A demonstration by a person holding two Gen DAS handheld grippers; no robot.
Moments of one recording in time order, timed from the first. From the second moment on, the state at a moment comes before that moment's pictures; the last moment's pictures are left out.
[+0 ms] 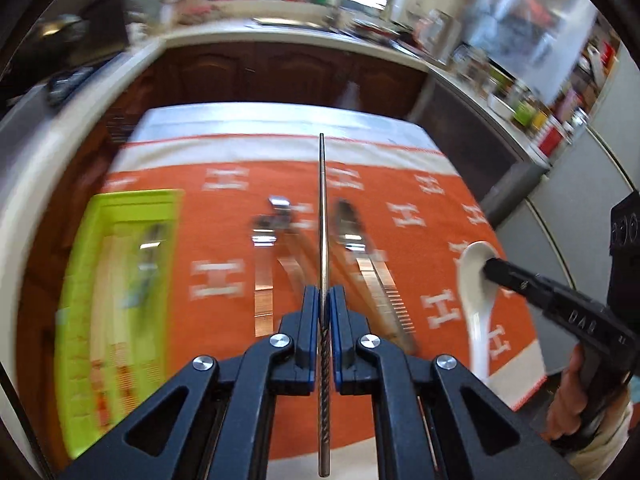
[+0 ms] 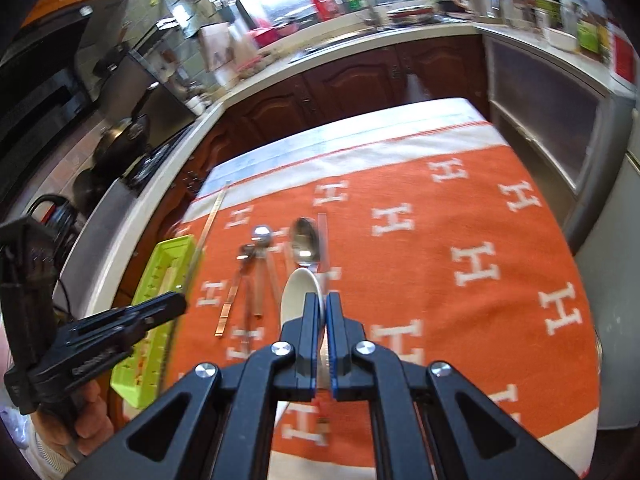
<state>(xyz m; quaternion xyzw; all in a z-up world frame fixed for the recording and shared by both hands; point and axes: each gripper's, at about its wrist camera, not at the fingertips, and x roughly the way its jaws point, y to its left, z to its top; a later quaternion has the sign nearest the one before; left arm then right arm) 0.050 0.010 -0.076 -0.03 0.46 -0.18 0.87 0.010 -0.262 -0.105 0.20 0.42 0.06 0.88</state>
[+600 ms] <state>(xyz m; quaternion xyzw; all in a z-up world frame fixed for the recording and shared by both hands) 0.073 0.152 -0.128 -0.03 0.49 -0.05 0.87 0.117 -0.053 -0.074 0.12 0.45 0.17 0.87</state>
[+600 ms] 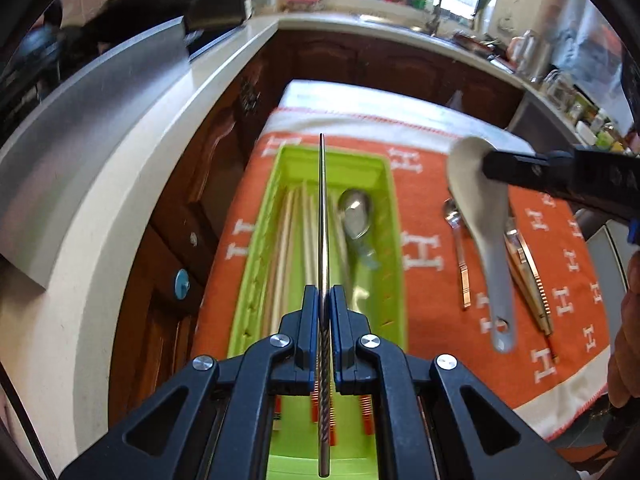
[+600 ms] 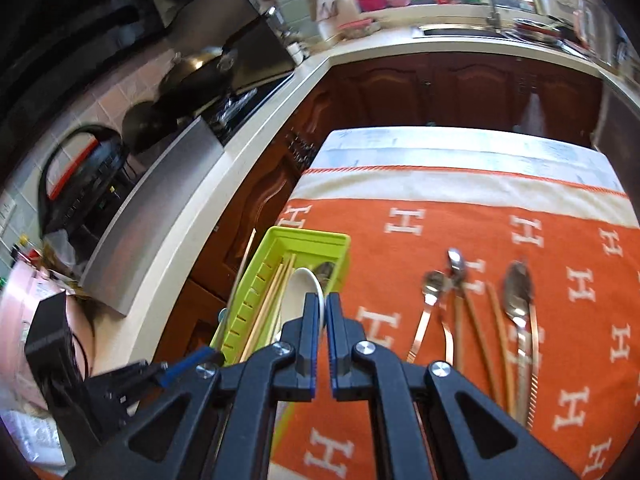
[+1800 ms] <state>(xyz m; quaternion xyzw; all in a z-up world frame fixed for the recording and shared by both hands) 0.065 0.103 -0.079 0.00 0.45 -0.09 0.89 0.102 -0.046 -0.118 0.08 0.54 0.18 0.82</state>
